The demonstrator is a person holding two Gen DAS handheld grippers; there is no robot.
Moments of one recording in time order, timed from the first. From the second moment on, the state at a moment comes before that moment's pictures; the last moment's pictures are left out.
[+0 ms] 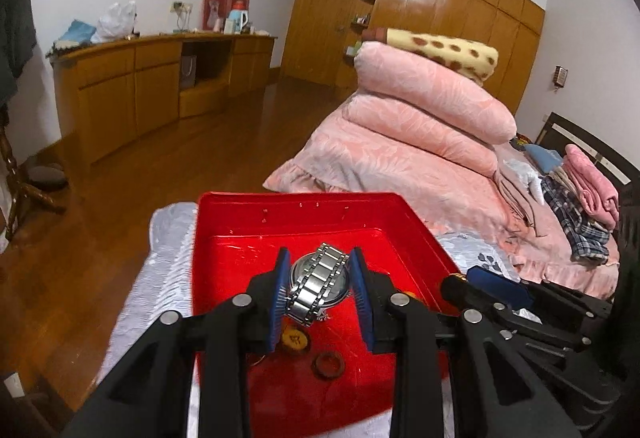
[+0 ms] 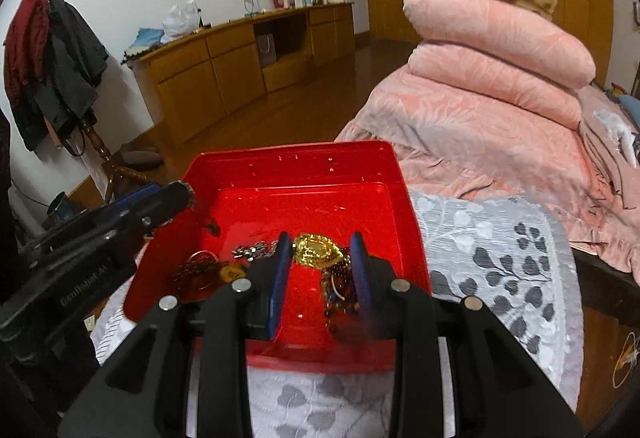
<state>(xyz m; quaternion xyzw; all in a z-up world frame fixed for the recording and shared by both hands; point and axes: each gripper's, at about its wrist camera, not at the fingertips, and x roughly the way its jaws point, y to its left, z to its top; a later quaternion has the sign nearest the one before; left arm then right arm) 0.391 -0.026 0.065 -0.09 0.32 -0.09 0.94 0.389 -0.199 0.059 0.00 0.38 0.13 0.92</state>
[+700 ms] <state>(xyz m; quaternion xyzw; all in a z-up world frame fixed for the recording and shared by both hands) 0.355 -0.005 0.081 -0.07 0.27 -0.06 0.96 0.357 -0.233 0.055 0.00 0.34 0.07 0.94</state>
